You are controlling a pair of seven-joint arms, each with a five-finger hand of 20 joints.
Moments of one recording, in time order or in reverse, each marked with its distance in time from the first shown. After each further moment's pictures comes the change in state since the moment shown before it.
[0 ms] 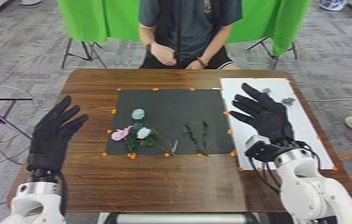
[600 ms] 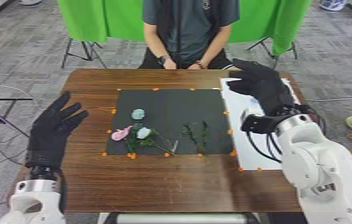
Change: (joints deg) left arm -0.6 2.7 0.8 0.0 -2.0 0.2 3.1; right arm 11.4 3.1 -2.8 -2.4 -9.8 2.7 9.4
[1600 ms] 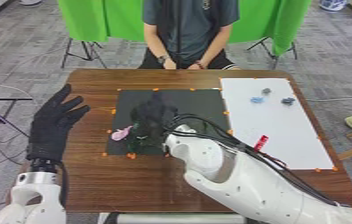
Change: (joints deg) left arm -3.2 -1.8 -0.6 0.4 0.7 -2.2 -2.7; right arm 38.3 -1.2 -59.2 22.9 -78.8 -5.6 3.9
